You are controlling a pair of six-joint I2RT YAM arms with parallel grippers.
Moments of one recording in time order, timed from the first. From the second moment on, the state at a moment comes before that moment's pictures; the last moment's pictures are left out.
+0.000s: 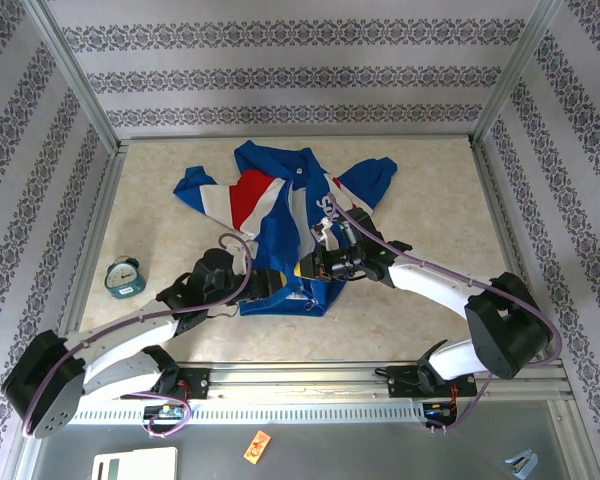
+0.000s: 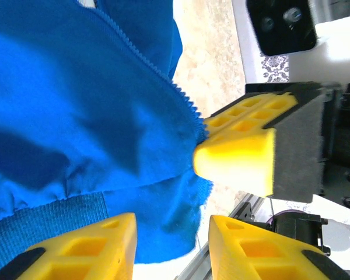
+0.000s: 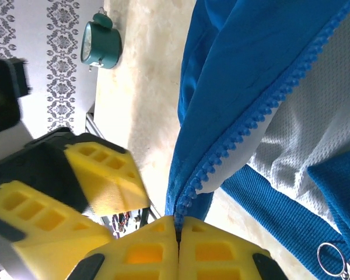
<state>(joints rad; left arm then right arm) -0.67 1.02 0.44 0.10 0.36 -0.95 0.61 1.42 0.79 -0.14 -0.74 0.76</state>
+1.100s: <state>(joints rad) -0.78 1.07 0.54 0.05 0.29 -1.00 0.61 1.43 0.87 -0.29 -0.69 0.84</state>
